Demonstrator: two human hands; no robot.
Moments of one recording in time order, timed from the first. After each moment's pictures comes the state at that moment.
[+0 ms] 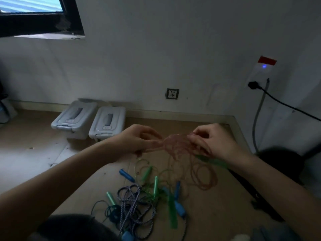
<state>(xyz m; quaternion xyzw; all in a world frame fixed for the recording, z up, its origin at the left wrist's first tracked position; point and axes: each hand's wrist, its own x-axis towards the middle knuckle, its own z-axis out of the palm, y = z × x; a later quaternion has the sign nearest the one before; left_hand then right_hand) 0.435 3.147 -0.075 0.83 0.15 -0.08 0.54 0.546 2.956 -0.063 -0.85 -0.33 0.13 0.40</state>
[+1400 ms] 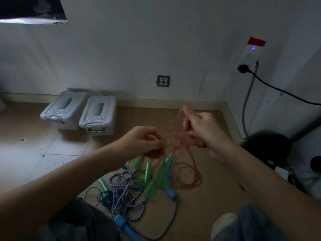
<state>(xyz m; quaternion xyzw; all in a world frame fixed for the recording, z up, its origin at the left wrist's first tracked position) 0.432 3.079 -0.082 0.74 0.14 -0.08 0.65 0.540 2.932 -0.071 -0.78 -0.18 0.20 0.56</state>
